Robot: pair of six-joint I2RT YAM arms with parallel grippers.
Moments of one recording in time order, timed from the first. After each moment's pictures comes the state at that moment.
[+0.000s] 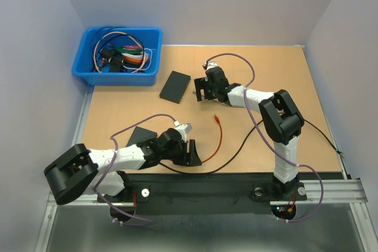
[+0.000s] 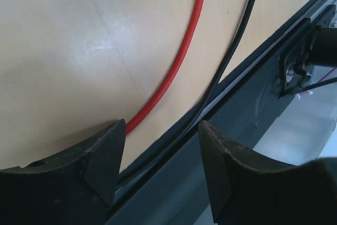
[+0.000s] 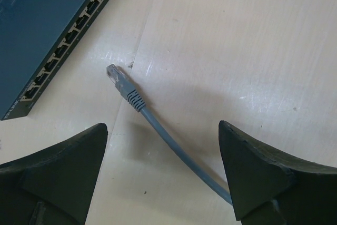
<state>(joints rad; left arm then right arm) -0.97 1.25 0.39 0.14 0.23 -0.83 0.56 2.02 1.36 -0.04 0.14 0.25</state>
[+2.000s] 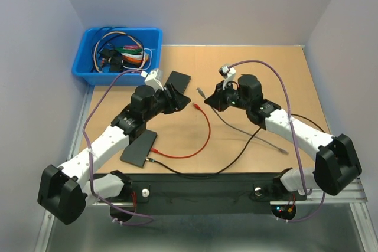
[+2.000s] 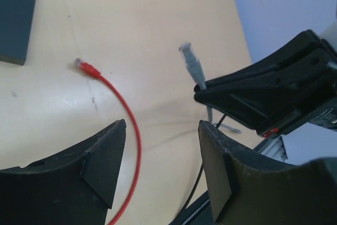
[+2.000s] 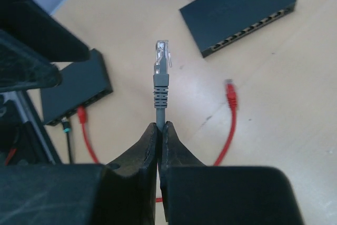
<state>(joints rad) -0.57 1.09 0.77 -0.01 0.13 -0.73 0.56 1.37 0.92 0.09 -0.37 0.22</state>
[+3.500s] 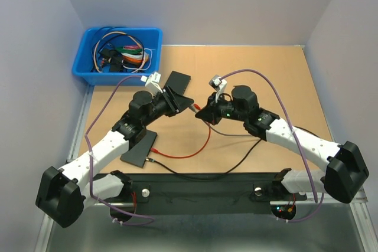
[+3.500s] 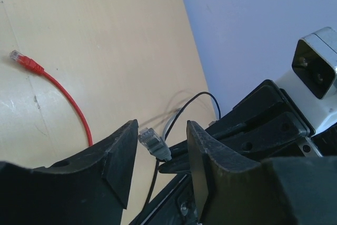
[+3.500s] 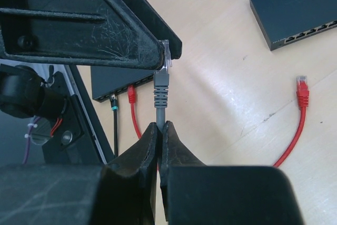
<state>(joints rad) -0.58 1.05 0.68 0.19 0.22 -0.93 0.73 1.25 0.86 0.09 -0.42 0.29</state>
